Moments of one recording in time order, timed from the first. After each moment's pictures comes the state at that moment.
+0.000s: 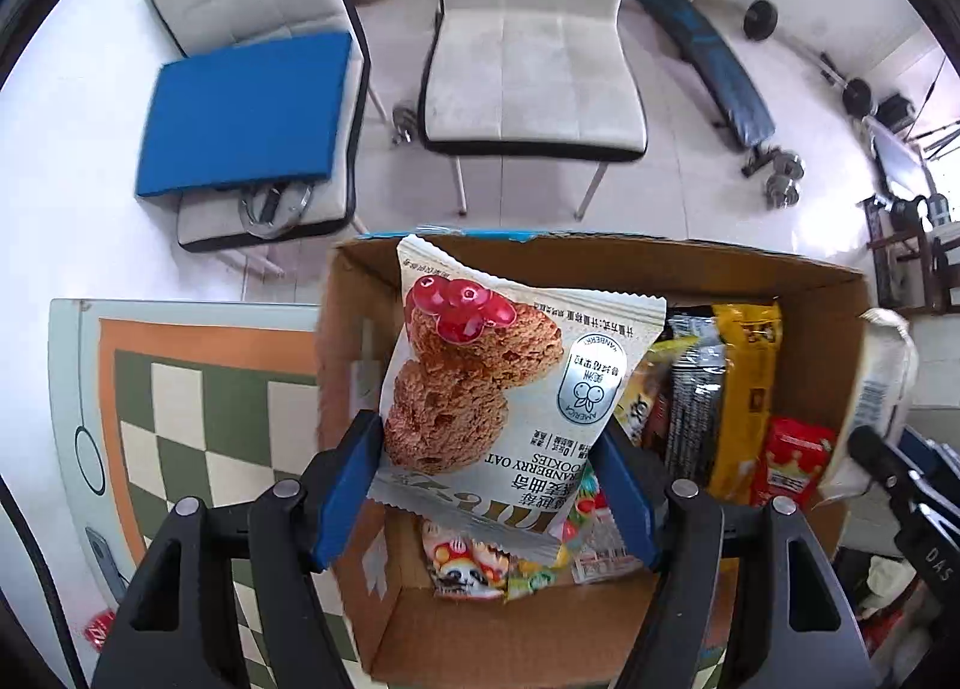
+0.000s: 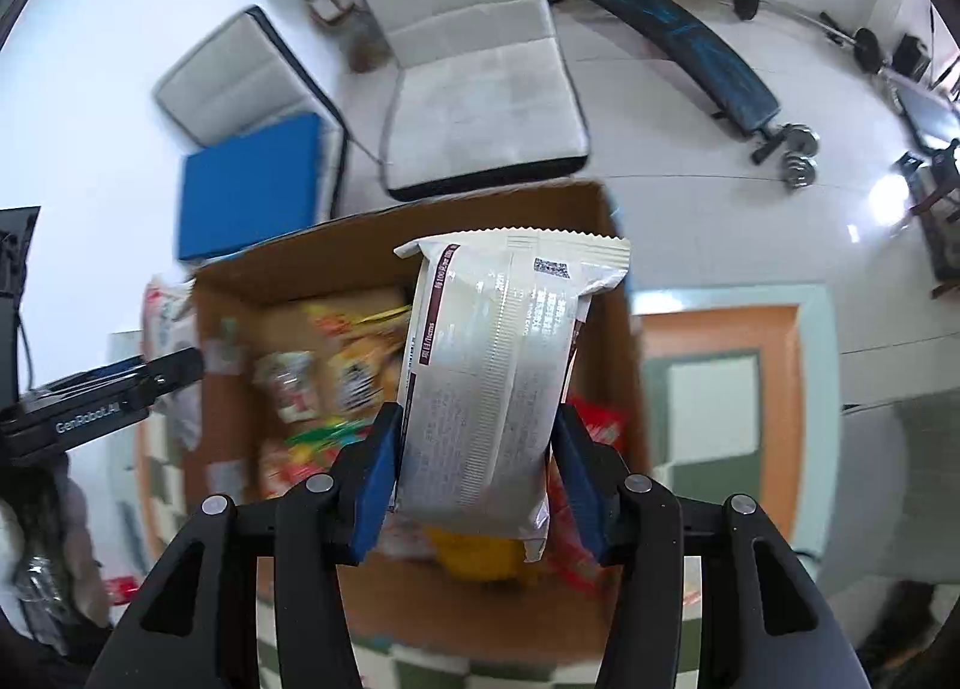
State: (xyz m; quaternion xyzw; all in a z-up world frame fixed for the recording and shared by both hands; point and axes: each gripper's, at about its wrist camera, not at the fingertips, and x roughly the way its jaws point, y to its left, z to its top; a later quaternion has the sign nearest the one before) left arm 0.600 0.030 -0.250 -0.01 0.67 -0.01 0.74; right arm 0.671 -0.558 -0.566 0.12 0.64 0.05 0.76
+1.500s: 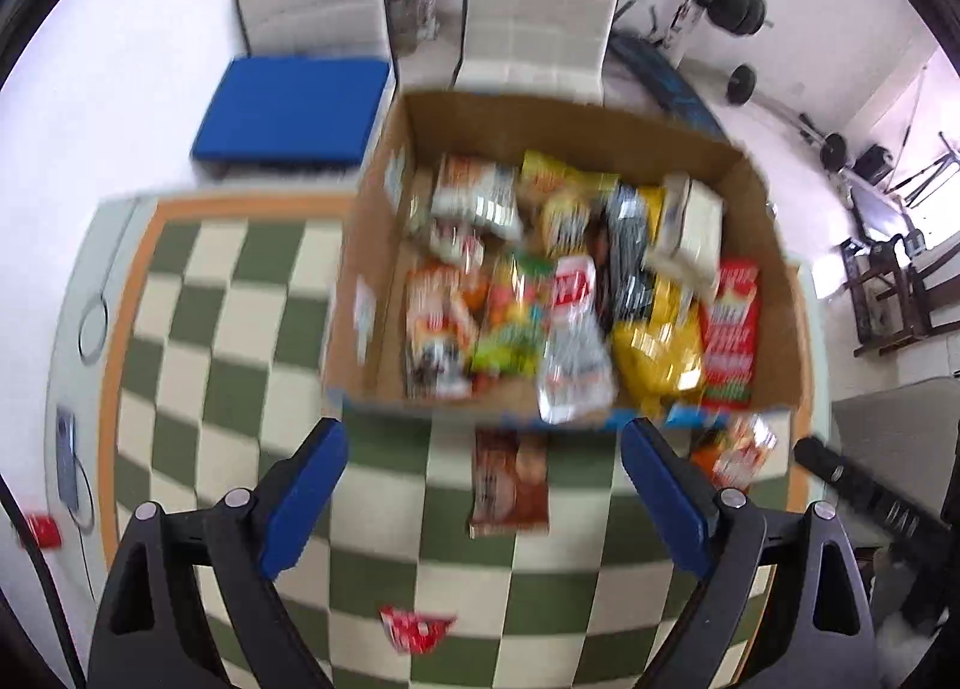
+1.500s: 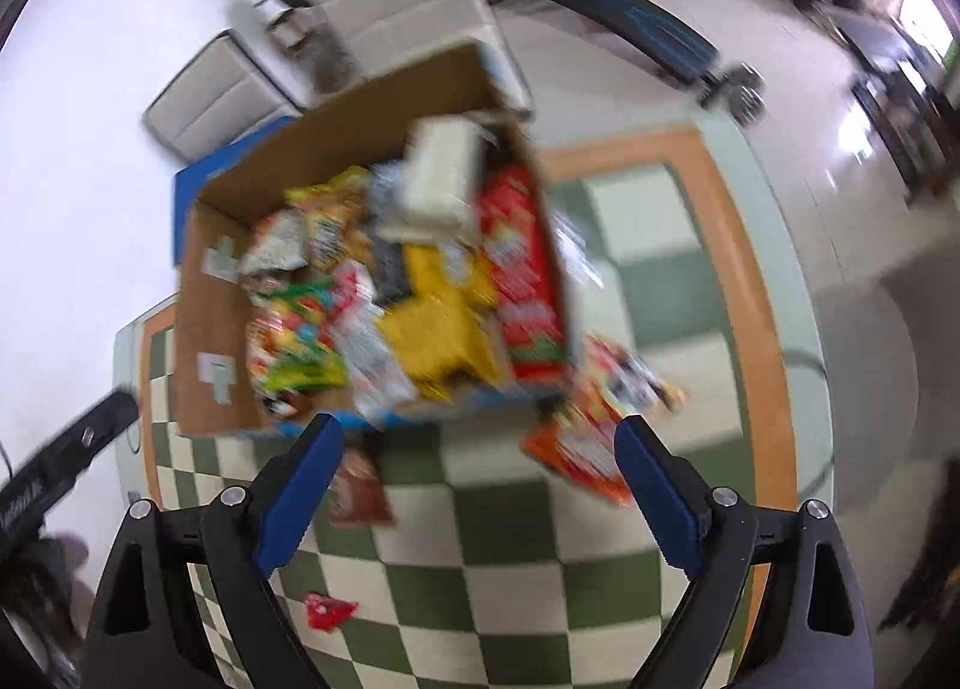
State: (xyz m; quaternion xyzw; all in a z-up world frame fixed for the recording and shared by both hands) left arm 0.376 0.014 -0.206 -0.05 0.59 0.02 0.80; right arm 0.493 -0.602 -0.561 0.19 0.64 0.01 0.75
